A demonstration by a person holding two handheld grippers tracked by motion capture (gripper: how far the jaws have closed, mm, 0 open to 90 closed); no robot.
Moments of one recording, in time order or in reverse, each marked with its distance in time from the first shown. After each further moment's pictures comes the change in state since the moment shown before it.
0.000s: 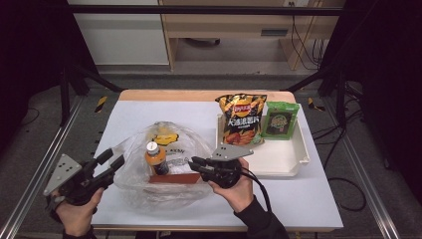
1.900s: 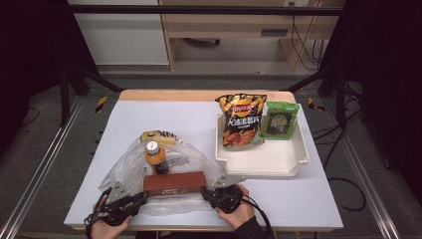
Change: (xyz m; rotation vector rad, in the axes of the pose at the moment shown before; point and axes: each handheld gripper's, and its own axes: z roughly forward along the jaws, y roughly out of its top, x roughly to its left) left arm -0.012 -0.117 0.039 0.491 -0.093 0.029; right arm -0.002 -0.111 0.022 0.284 -0.063 0.106
